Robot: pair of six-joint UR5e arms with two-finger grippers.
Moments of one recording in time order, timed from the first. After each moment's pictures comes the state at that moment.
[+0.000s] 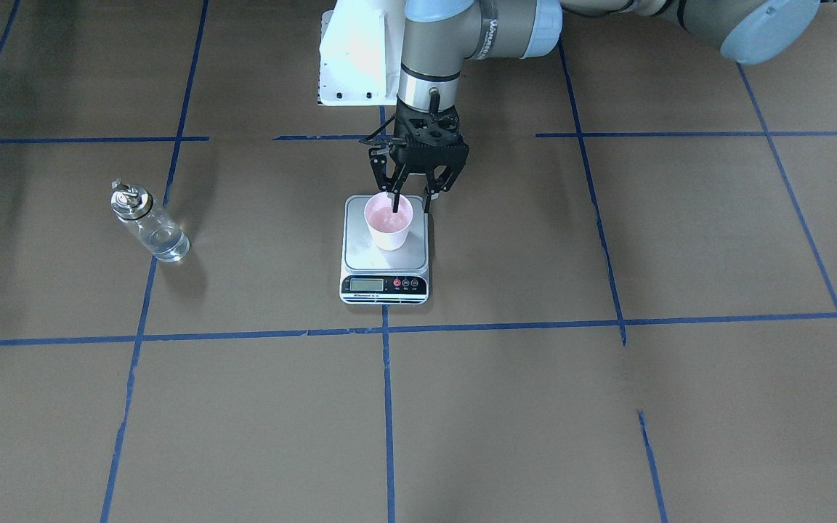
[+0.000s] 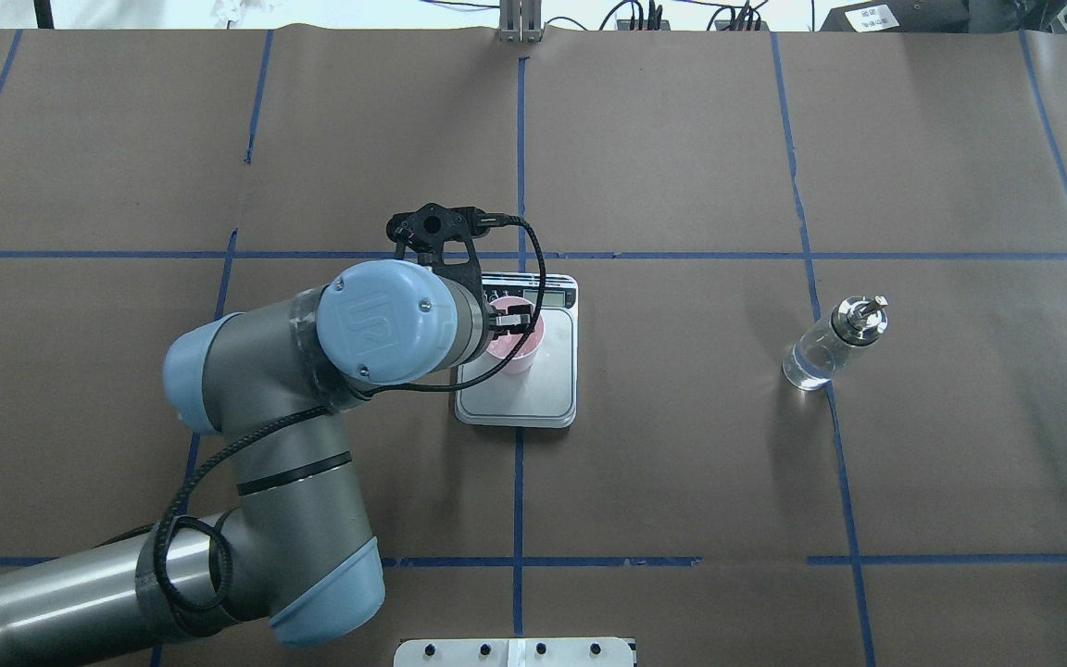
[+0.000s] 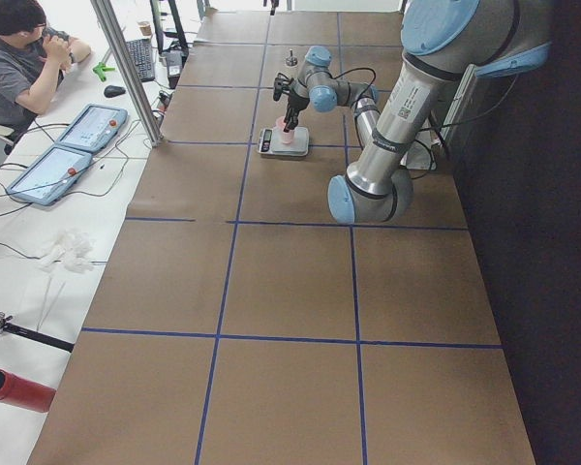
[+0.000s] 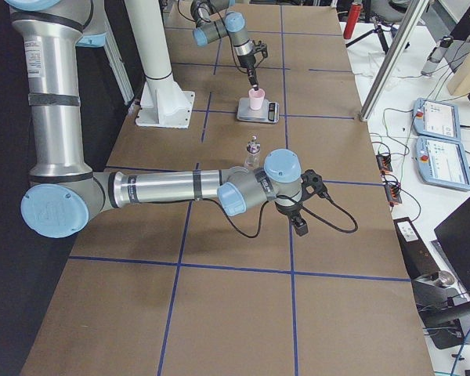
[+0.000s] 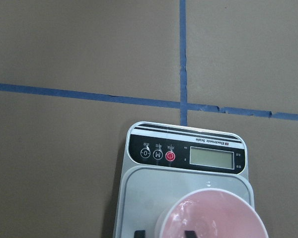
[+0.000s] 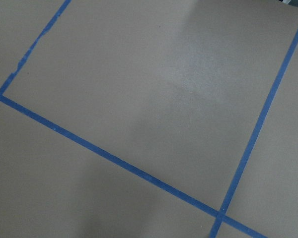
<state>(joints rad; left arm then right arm) -0.44 -2.26 -1.81 -1.62 -1.55 -1.33 1.45 -1.55 1.64 -1.18 2.34 -0.04</state>
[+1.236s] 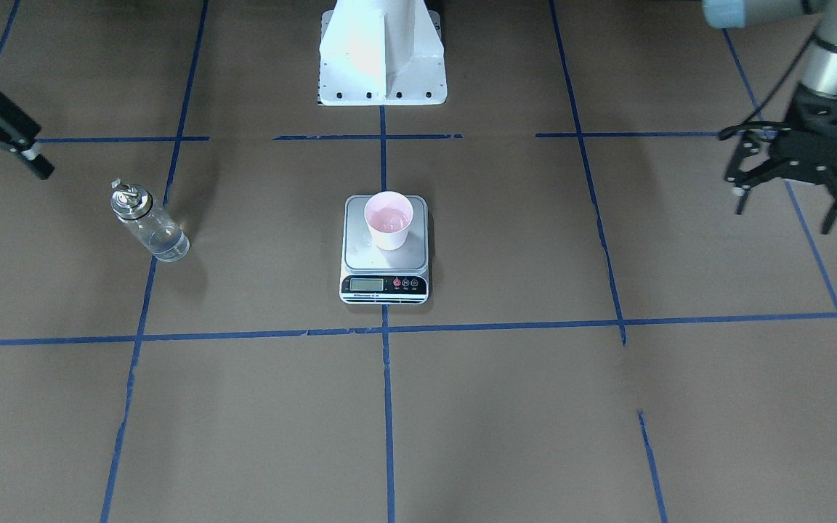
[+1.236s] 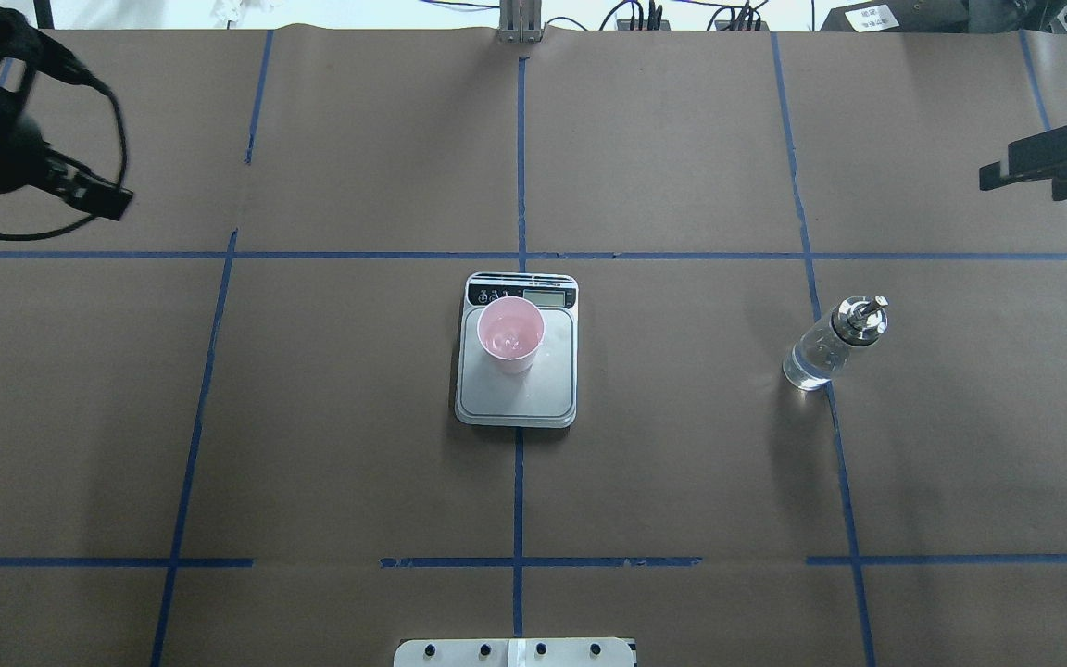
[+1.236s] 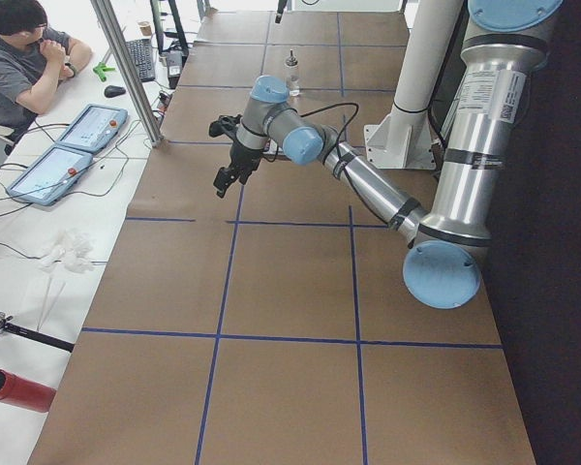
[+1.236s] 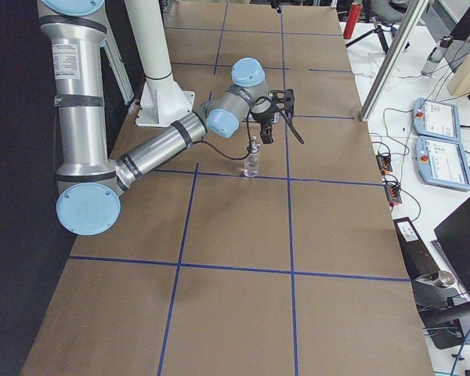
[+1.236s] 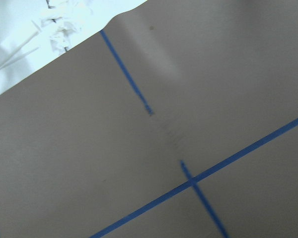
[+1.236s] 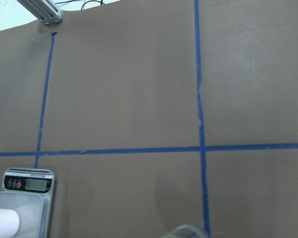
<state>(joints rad) -1.22 -1.69 -2.02 -1.67 -1.96 -0.04 1.06 -1.54 2.16 -1.20 2.20 1.06</state>
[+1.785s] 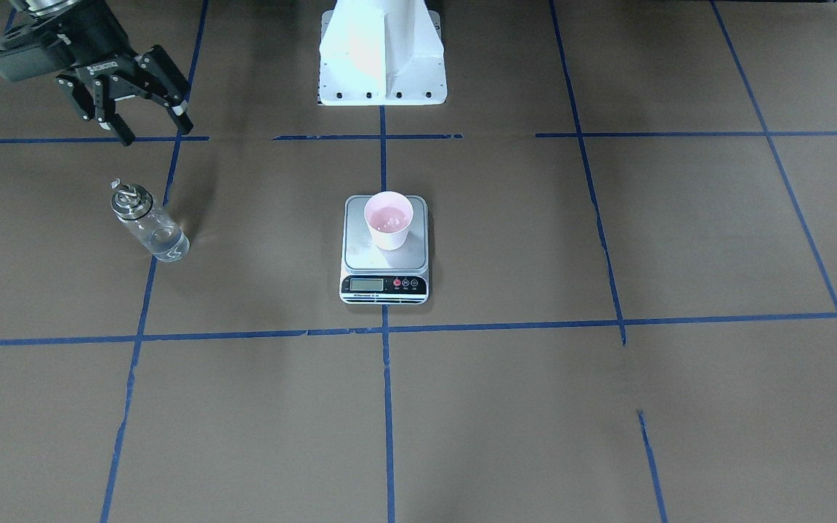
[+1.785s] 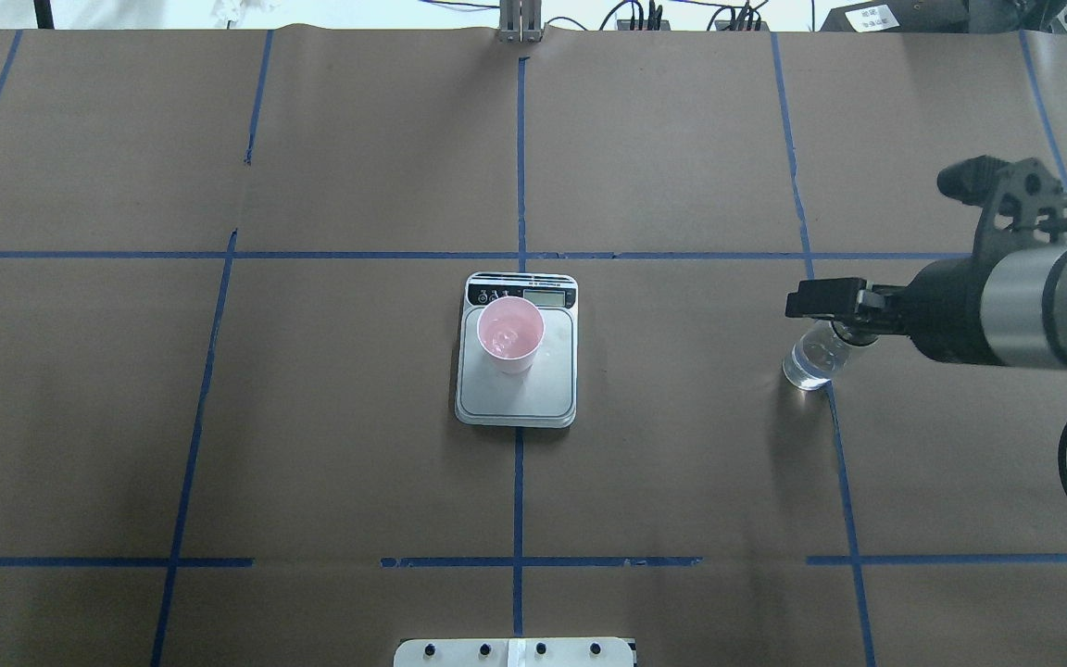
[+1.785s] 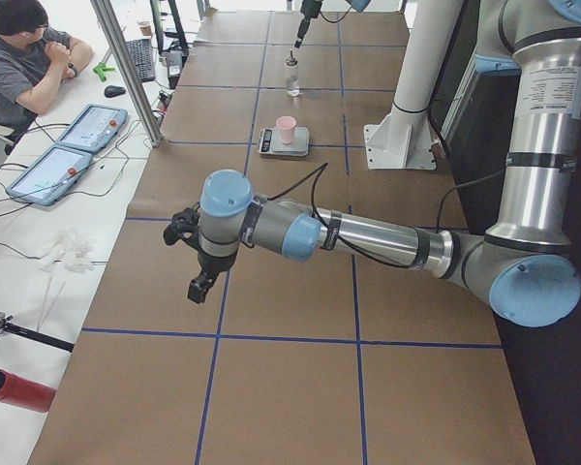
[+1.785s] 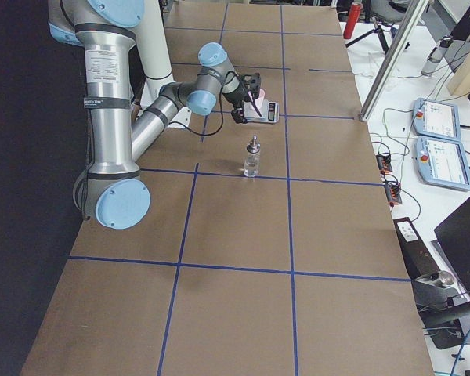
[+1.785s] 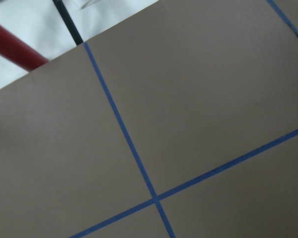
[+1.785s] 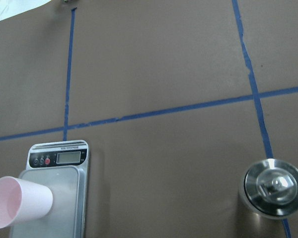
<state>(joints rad) -1.62 -1.59 -1.67 -1.74 -2.33 0.20 0.60 -1.57 2.34 -1.28 1.70 1.34</state>
